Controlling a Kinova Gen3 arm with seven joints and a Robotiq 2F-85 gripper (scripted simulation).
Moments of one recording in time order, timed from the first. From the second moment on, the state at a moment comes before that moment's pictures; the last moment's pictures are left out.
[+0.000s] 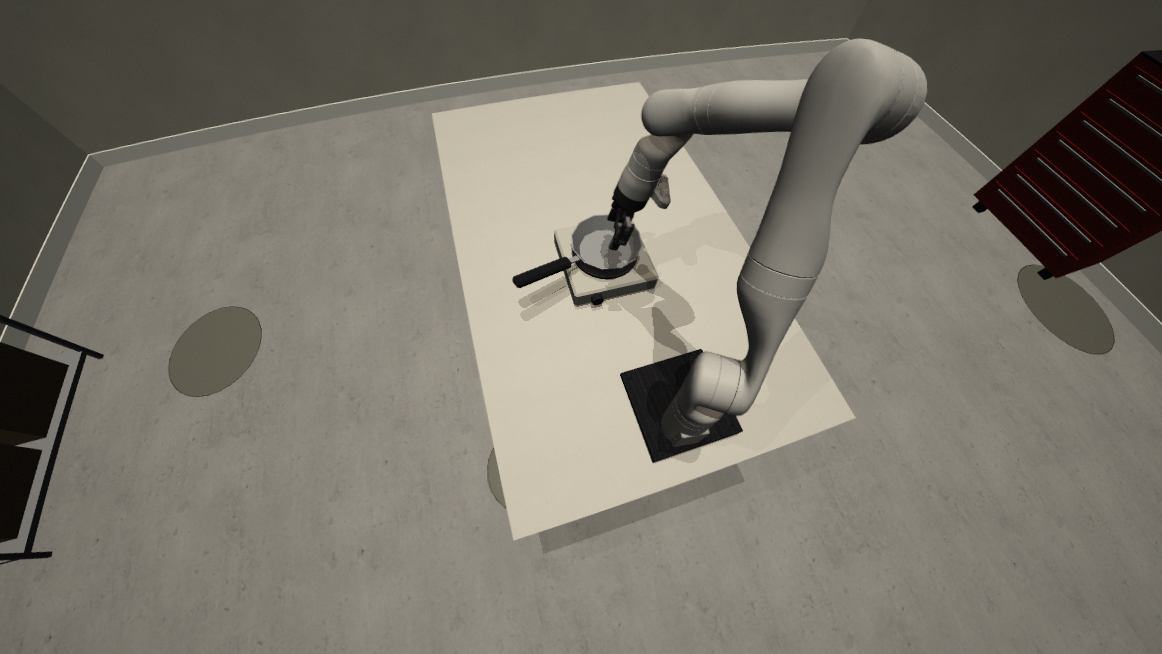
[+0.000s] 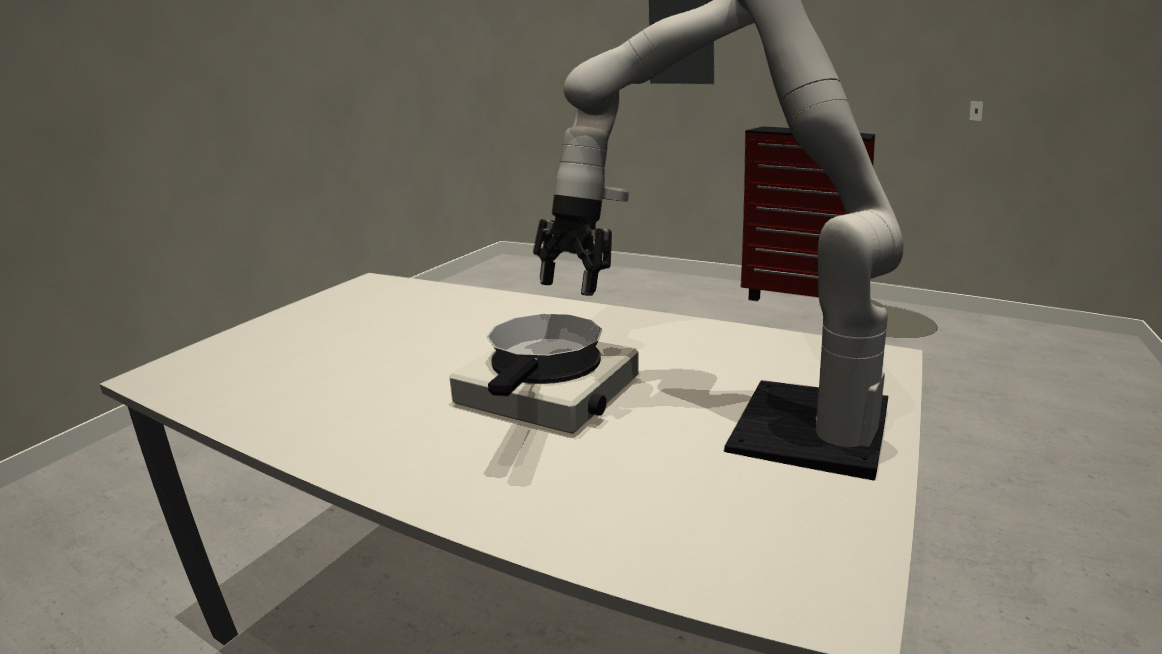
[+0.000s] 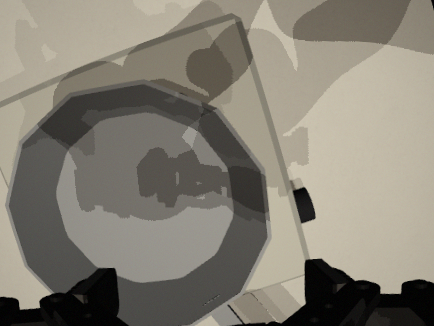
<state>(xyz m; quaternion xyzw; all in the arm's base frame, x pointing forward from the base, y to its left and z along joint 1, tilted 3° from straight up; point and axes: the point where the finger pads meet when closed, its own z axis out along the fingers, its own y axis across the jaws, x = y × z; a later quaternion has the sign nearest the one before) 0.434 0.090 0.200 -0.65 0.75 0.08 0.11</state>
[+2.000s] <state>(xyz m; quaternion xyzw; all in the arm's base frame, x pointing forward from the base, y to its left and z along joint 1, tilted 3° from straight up) 0.431 0.211 0.126 -0.85 0.53 -0.01 0.03</state>
